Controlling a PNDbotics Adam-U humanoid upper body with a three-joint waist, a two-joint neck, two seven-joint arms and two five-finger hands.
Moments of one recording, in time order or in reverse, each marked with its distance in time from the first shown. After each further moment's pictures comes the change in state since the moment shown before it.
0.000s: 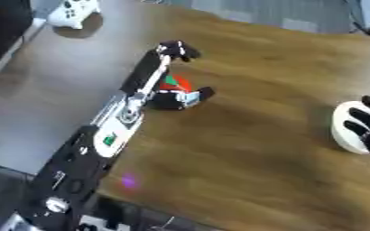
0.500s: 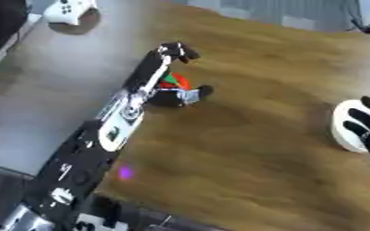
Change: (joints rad) left arm -0.047 -0.002 0.007 0.106 -0.018 -0.017 0.010; right arm 0.000 0.000 0.000 0.000 0.000 -0.004 0.006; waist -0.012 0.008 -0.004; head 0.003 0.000
